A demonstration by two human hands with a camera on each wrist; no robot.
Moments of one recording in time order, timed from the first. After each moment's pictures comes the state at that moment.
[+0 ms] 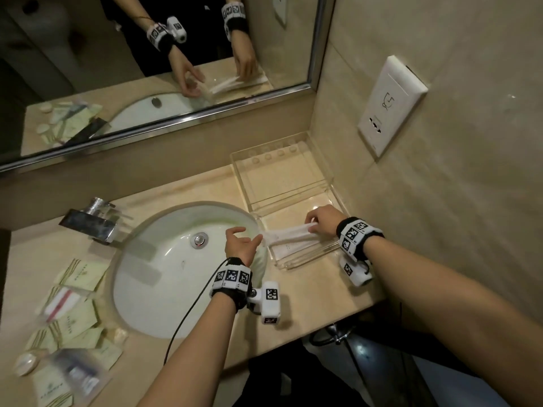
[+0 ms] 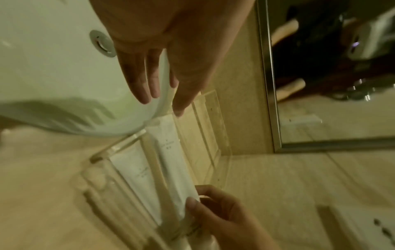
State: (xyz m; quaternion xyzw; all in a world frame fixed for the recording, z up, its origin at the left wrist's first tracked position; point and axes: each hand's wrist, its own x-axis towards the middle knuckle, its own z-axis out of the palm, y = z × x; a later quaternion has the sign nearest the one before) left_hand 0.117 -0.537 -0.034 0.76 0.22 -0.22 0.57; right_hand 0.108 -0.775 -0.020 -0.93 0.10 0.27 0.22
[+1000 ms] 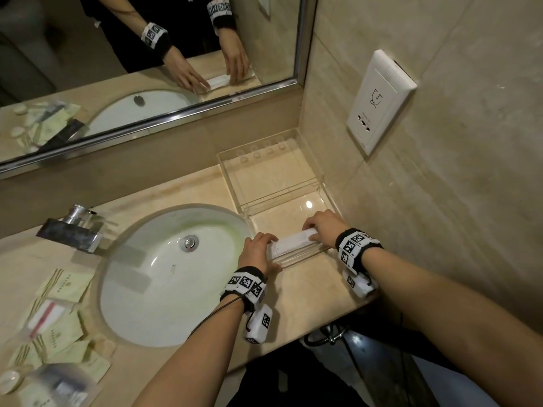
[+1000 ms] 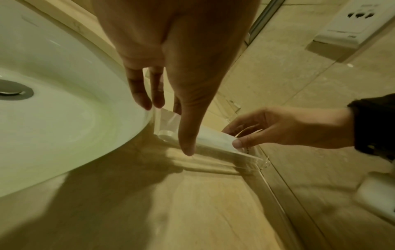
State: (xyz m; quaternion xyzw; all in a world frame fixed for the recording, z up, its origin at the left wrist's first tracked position) left_hand 0.101 -0.569 -0.049 0.91 -0.18 -0.27 0.25; right_hand 0.084 -0.792 -0.036 -0.96 0.07 0.25 0.14
